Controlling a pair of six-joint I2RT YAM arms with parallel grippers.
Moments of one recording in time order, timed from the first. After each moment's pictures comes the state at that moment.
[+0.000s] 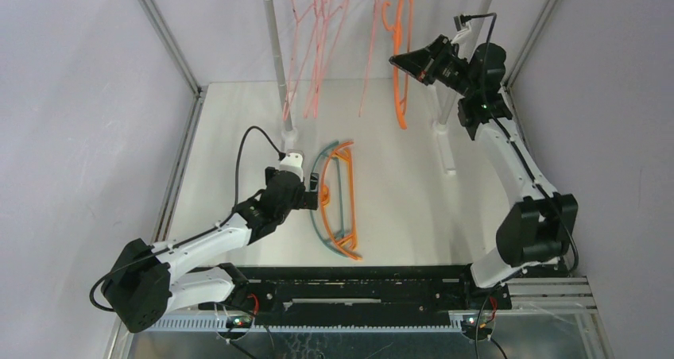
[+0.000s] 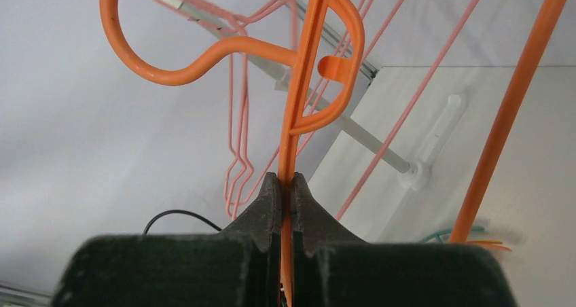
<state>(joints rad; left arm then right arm) -0.72 1.12 0.55 -0.05 -0.42 -0.34 0.13 1.53 1.46 0.20 -0.72 0.93</state>
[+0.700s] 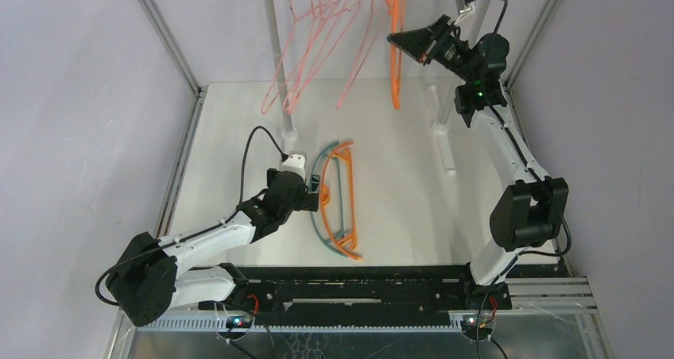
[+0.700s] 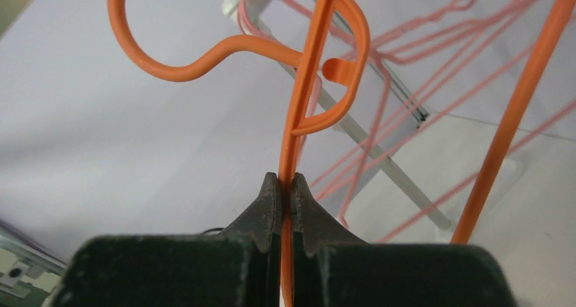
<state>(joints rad) -0.72 1.17 0.55 -0.05 -0.42 -0.34 0.13 1.66 1.56 0.48 -0.79 1.11</state>
